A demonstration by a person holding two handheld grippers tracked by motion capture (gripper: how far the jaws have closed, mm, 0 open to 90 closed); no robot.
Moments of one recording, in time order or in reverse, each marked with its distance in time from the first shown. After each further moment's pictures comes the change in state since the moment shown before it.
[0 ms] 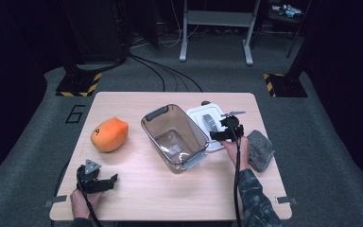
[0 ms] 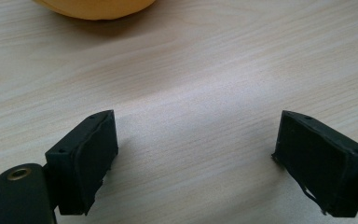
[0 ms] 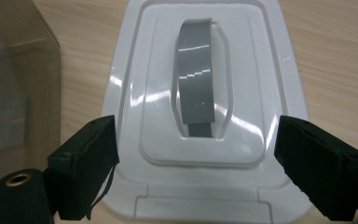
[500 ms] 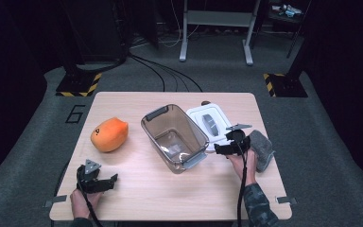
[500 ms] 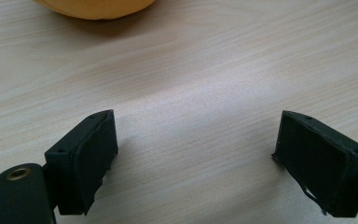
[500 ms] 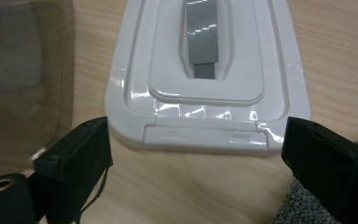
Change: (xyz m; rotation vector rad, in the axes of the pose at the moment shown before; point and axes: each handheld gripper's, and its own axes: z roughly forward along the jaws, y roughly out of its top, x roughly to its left) left arm 0.000 0.000 0.000 0.000 -0.001 0.000; right arm 0.005 -0.043 -0.029 -0.010 -0.007 -0.037
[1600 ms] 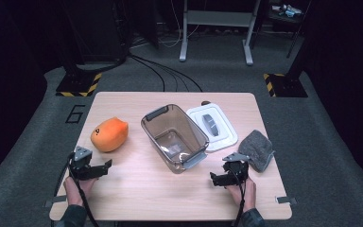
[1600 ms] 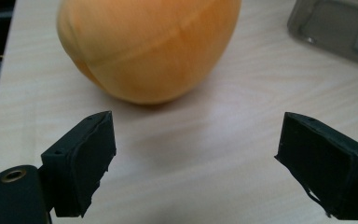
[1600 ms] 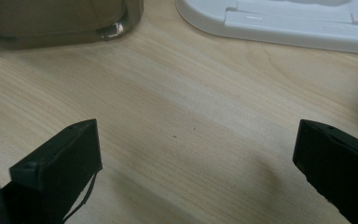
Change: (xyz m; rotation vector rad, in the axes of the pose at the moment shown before) left arm 0.025 0.047 -0.017 -0.104 0.021 -0.045; right arm 0.038 -0.085 -0.014 0.007 0.064 -0.074
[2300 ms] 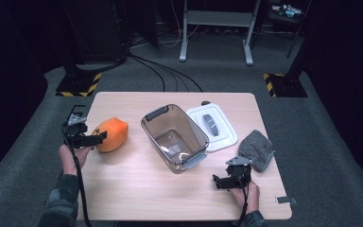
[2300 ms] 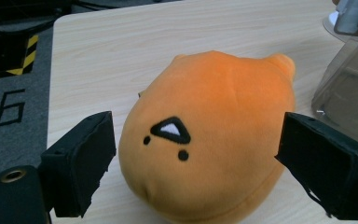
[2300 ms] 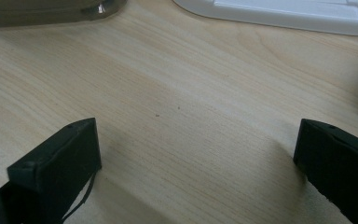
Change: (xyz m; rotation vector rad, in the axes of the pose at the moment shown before) left arm 0.038 0.086 0.022 0.020 -0.016 -0.021; right arm -0.010 -0.017 0.004 -0.027 0.004 -0.024
